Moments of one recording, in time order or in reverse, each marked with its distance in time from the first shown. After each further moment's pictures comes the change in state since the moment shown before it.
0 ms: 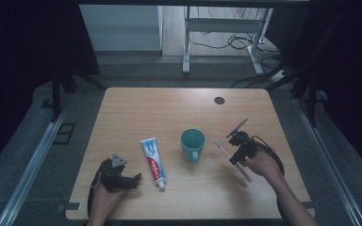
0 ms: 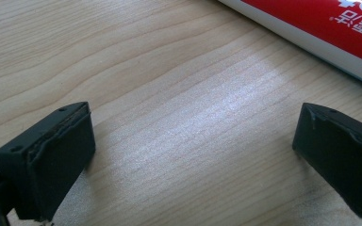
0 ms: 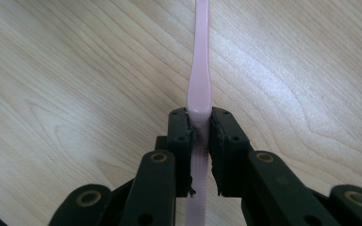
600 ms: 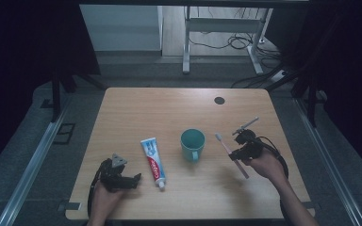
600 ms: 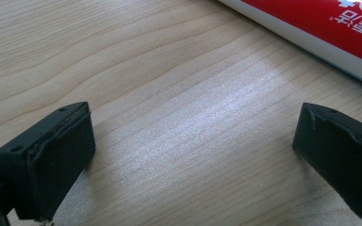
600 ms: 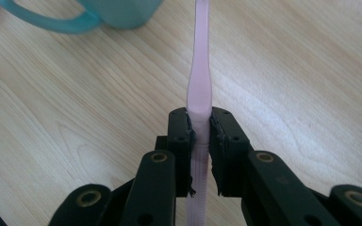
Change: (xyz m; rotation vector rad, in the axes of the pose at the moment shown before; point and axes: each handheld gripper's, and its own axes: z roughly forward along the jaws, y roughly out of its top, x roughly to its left) left arm 0.000 0.000 0.000 0.000 0.000 0.000; right arm -0.001 -0.013 -0.019 -0.201 0.039 -0.021
